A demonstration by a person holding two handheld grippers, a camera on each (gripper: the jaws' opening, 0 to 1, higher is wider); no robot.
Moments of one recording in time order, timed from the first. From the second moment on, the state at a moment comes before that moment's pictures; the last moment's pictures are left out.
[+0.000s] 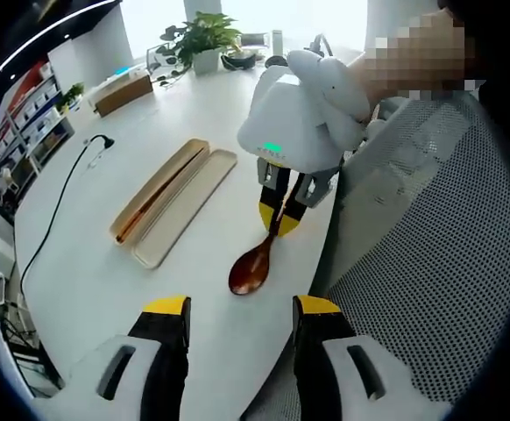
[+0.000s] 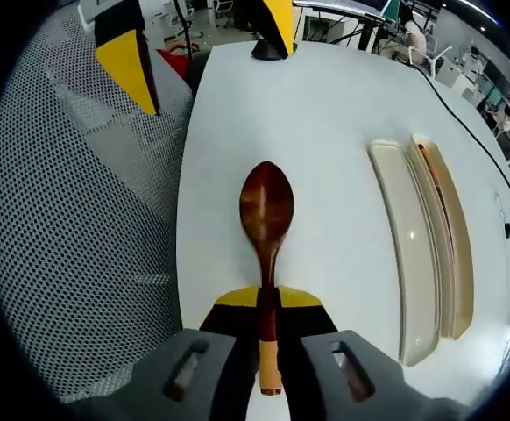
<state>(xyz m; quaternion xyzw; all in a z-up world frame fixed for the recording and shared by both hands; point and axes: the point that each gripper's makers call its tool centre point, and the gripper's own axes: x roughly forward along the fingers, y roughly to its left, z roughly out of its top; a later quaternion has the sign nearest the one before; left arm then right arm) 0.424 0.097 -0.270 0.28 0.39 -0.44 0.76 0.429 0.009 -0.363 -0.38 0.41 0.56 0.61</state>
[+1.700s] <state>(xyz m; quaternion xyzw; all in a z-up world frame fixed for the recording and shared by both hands) 0.423 0.096 -0.271 0.28 0.39 -0.44 0.75 0.480 -0.005 -0.328 -0.40 0.37 0.55 0.63</state>
